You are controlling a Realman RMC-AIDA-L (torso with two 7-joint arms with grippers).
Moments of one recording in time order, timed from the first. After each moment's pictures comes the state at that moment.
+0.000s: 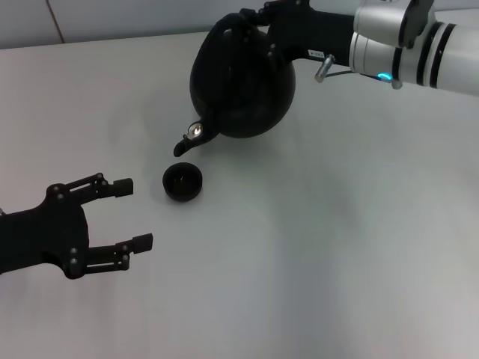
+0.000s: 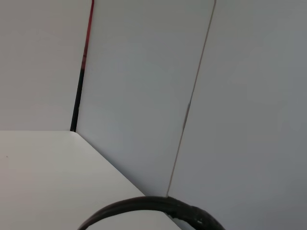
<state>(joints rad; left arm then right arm) -0.35 -1.95 1.14 0.61 1.56 1.63 -1.05 0.67 2.08 -1.14 -0.64 -1.47 -0.93 1.04</state>
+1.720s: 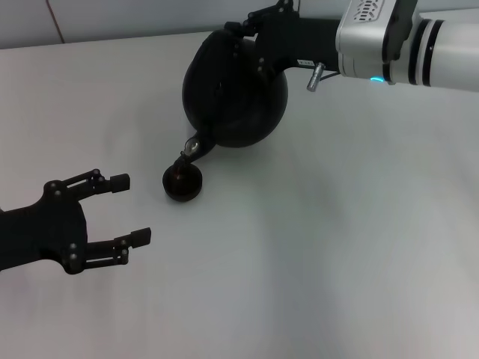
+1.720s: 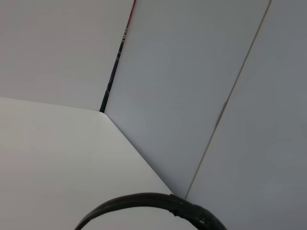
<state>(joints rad) -0.34 -1.96 1.13 0.61 1.56 1.61 -1.04 0.65 2.08 -1.21 -0.72 -1.56 -0.93 1.04</state>
